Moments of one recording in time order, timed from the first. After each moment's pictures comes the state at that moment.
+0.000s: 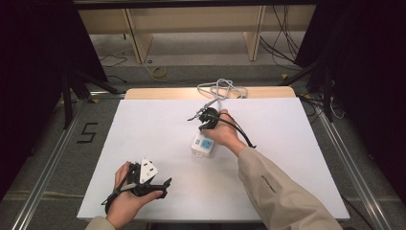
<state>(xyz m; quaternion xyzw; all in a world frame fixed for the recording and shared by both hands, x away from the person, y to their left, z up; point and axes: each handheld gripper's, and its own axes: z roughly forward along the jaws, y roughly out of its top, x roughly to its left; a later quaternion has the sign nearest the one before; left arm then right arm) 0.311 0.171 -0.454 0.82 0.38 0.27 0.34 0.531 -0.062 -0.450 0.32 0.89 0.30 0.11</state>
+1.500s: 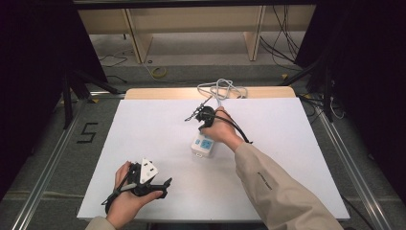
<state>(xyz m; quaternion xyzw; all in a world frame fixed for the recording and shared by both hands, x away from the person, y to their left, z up) 0.311 0.170 -0.453 0.82 0.38 0.27 0.34 0.536 -0.051 -0.443 0.31 0.91 0.24 0.10</state>
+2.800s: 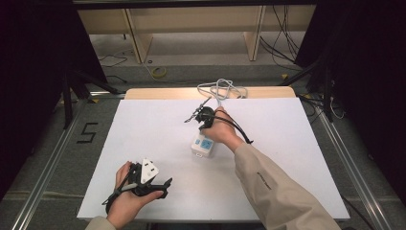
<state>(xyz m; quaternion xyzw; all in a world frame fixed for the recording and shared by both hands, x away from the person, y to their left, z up) 0.311 0.169 -0.454 0.82 0.38 0.27 0.34 0.535 -0.051 -0.444 0.30 0.92 0.23 0.12</state>
